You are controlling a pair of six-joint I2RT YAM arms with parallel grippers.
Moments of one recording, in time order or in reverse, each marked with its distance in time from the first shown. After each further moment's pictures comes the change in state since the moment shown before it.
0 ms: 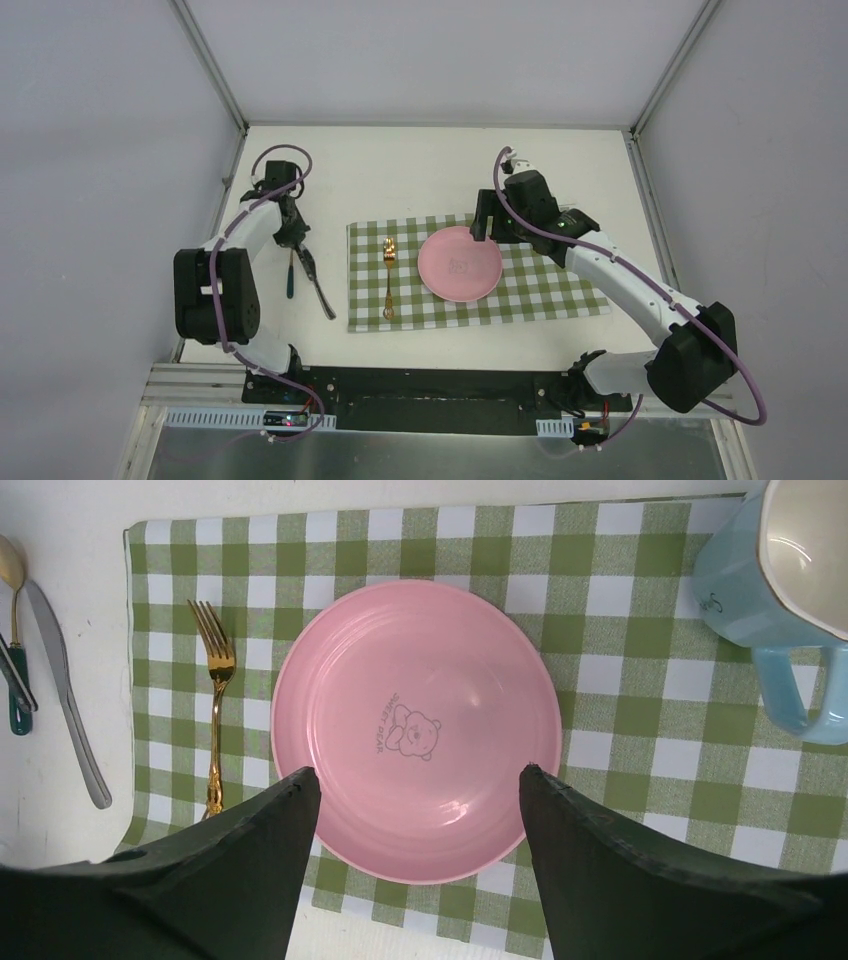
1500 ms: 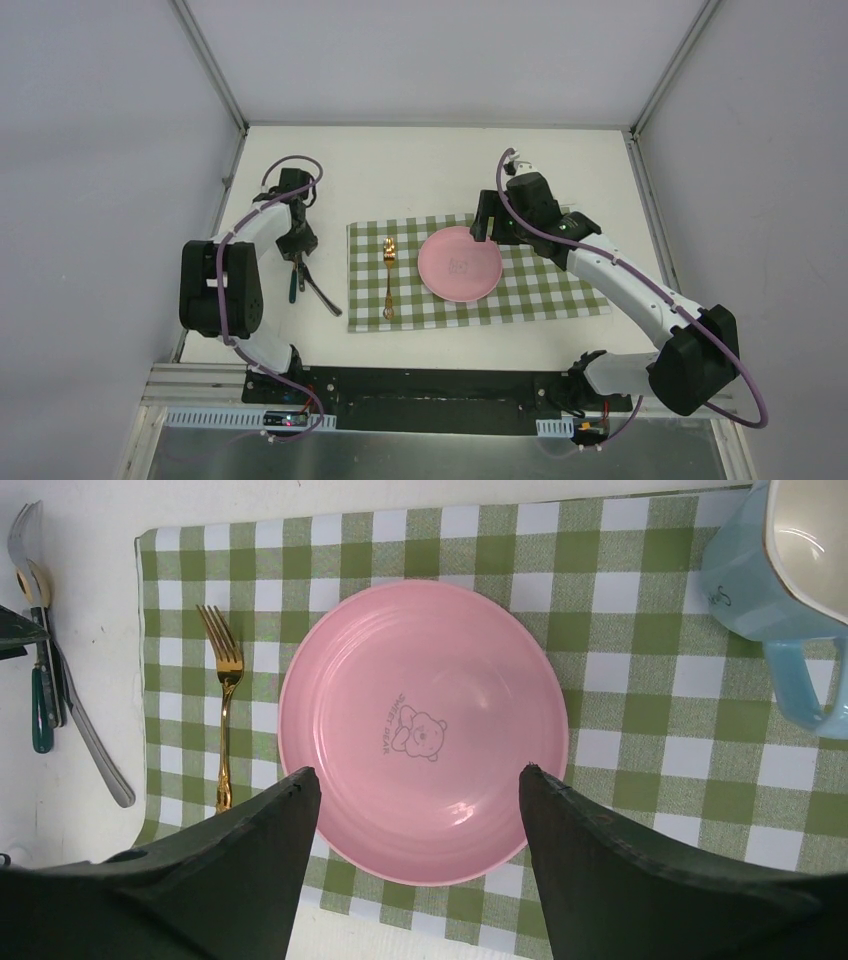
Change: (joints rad) left arm -0.056 -0.006 -0.027 -0.057 -0.054 -0.056; right arm -0.004 -0.013 -0.027 0.025 -0.013 0.026
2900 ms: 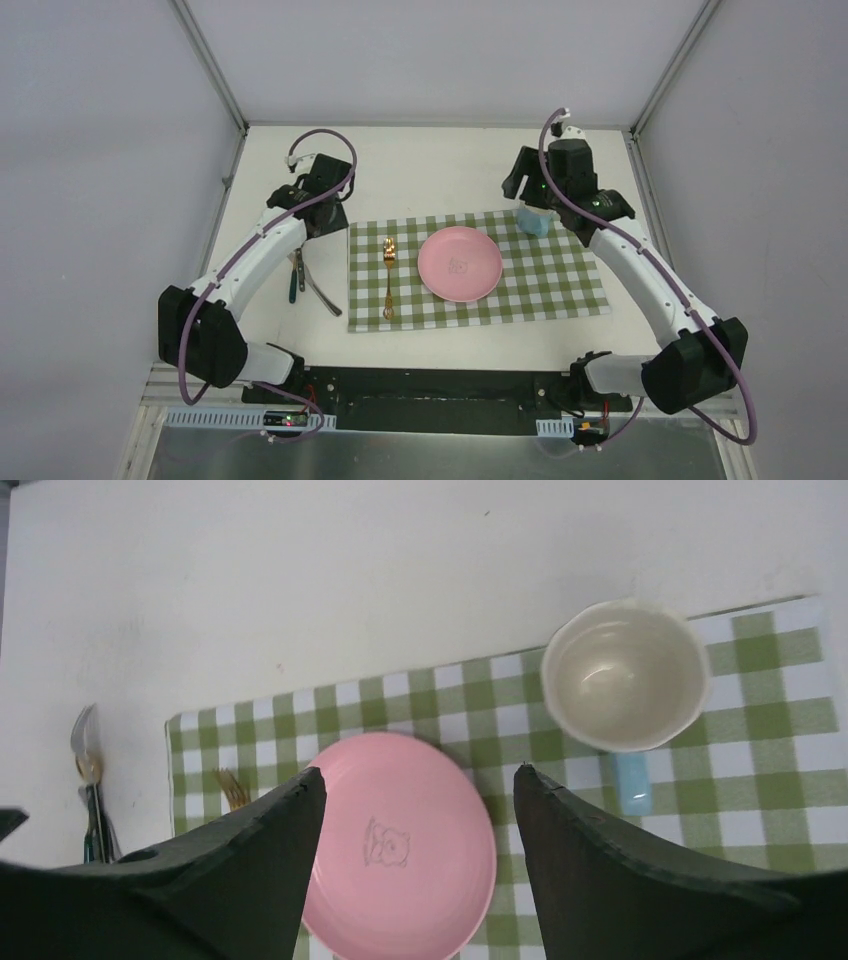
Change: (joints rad) left arm -0.352 -0.229 0.160 -0.175 -0.188 -0.090; right arm -0.237 0.020 0.187 -0.006 0.041 -0.017
